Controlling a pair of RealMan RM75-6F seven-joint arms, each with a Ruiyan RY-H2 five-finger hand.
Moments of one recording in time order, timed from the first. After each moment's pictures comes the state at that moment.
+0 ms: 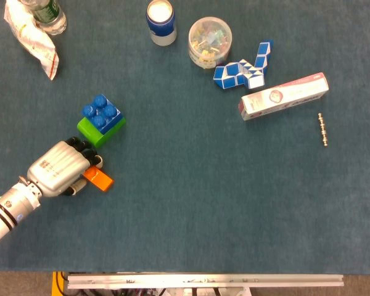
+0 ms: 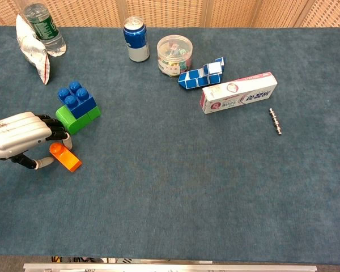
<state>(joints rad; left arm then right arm) -0.52 -1.32 0.21 -1.33 1.75 1.07 0.01 0.07 -1.03 0.07 -1.64 -1.57 1.54 -0.01</state>
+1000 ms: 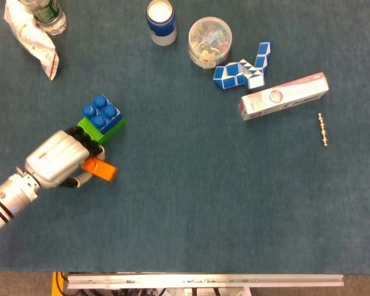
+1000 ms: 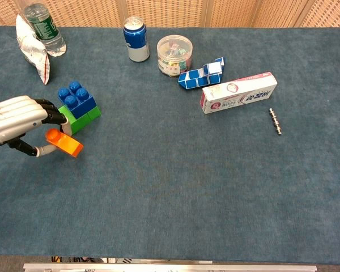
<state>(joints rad) -0.55 -1.28 0.19 -1.33 1.80 1.16 -0.15 0.07 -1.03 0.07 -1.64 -1.57 1.54 -0.01</state>
